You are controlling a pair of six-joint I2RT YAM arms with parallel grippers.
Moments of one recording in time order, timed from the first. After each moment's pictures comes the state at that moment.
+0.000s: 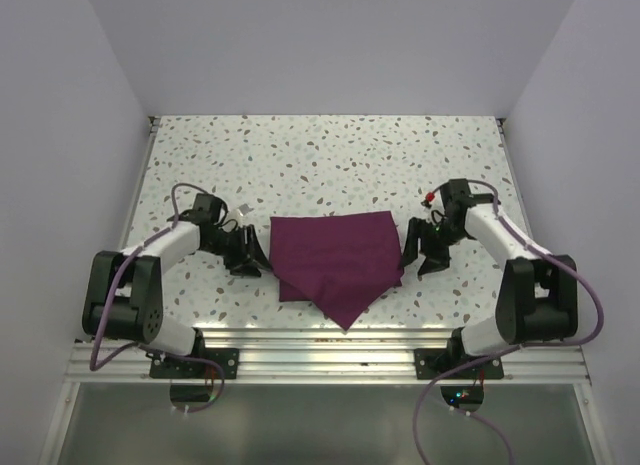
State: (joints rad) left arm -0.11 1.50 0.74 -0.56 0.72 -0.36; right arm 0.08 1.50 0.97 -0.94 -0.43 0.25
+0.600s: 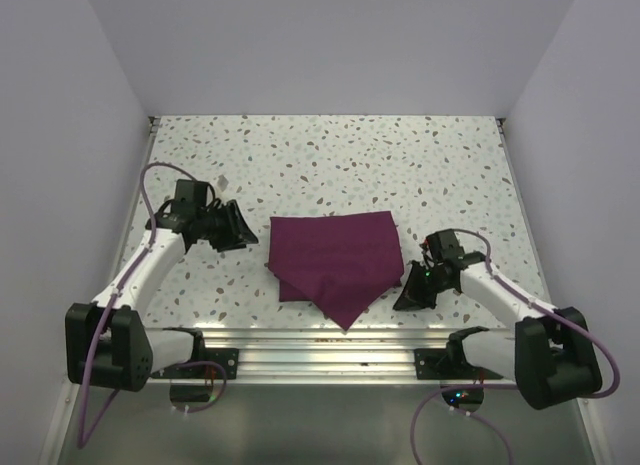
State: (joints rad) left arm -0.11 1.23 0.84 -0.59 0.41 -0.47; right arm 0.24 1.16 0.49 -0.66 -0.41 0.65
